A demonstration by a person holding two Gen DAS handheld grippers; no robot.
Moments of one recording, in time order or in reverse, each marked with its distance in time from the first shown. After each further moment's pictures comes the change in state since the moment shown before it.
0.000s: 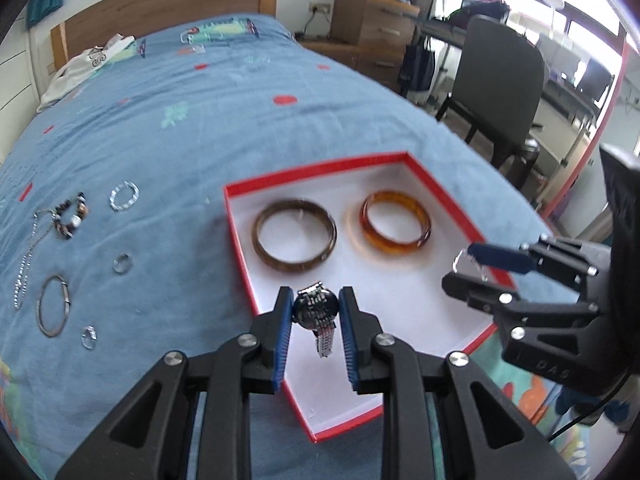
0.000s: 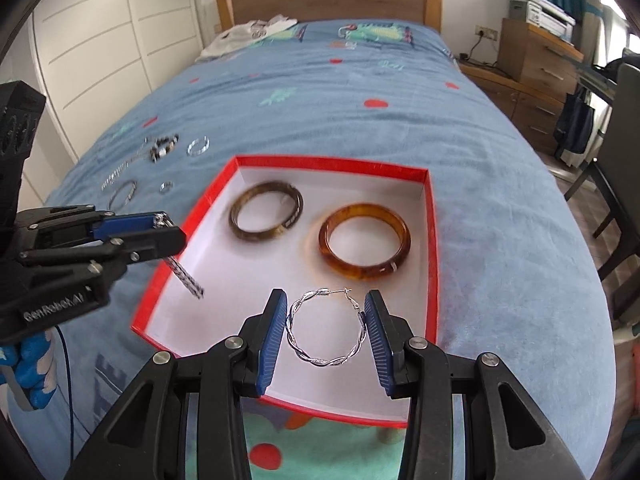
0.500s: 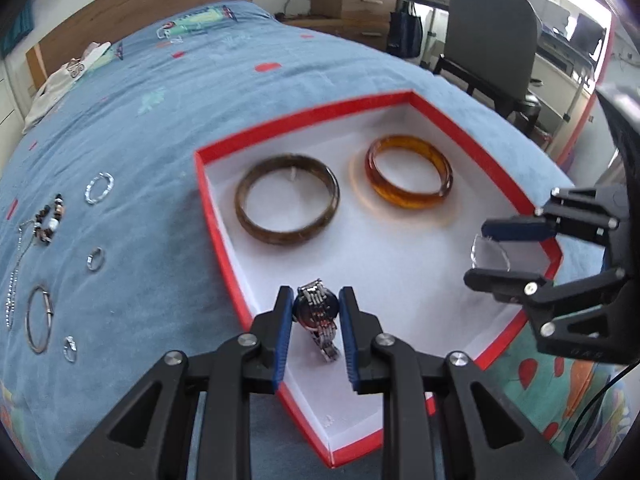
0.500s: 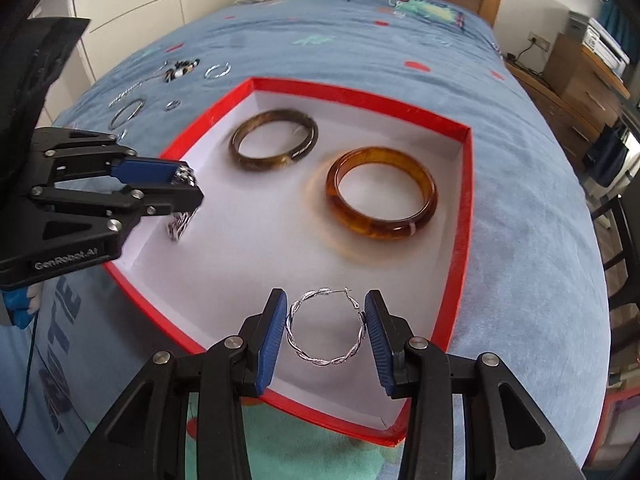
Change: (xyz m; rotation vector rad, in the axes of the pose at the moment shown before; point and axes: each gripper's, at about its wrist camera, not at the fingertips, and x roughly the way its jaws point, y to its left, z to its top) left arm 0.042 -0.005 -0.019 0.122 0.070 0.027; right arm 0.031 0.002 -0.019 -0.200 0.139 0.016
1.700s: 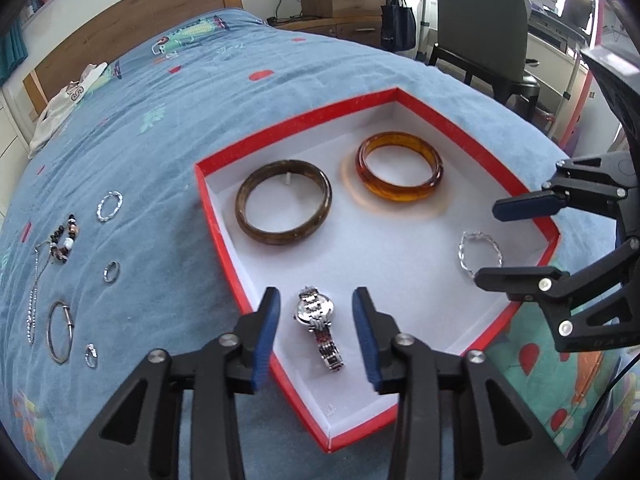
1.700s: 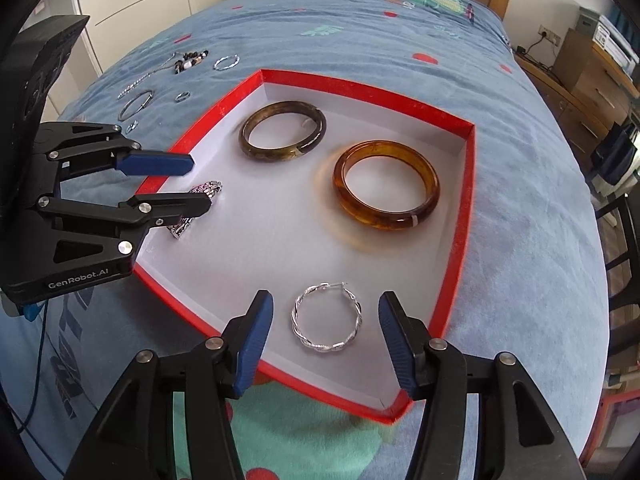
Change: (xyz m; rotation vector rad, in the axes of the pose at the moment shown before) left arm -0.016 -0.011 0.002 0.062 -0.009 0.055; right arm -0.010 -0.001 0.001 -0.003 0.038 0.024
